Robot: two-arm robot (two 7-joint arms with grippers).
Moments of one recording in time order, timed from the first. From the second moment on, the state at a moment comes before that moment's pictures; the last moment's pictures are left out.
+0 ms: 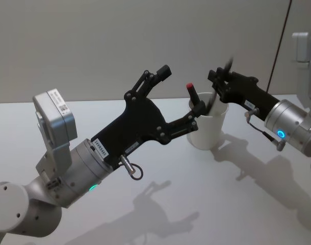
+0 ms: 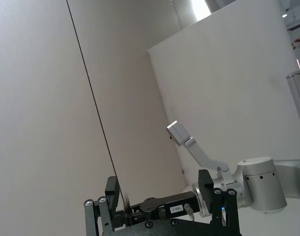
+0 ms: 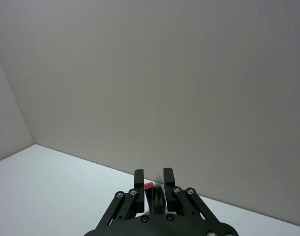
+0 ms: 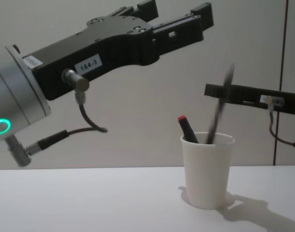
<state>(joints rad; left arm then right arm) -0.12 0.41 0.34 -1.80 -0.46 -0.28 -0.57 0.39 0.30 -0.34 -1.46 0.56 0.16 0.35</state>
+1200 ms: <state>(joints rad) -0.12 0.41 0.34 -1.80 -0.46 -0.28 -0.57 0.38 0.31 -0.33 -1.50 0.56 0.15 0.35</state>
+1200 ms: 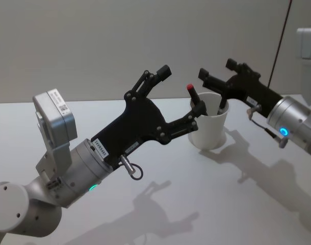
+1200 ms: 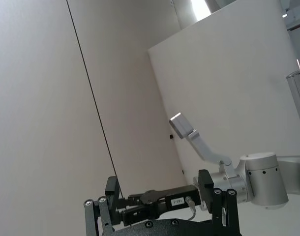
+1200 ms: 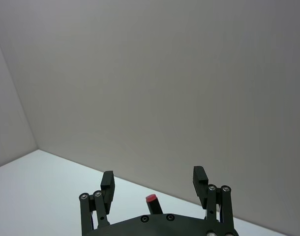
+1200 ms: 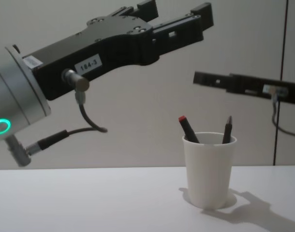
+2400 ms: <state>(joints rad) -0.17 0.40 0.39 -1.73 -0.35 -0.16 -0.34 0.20 0.40 -0.25 -1.73 0.48 0.06 0.19</state>
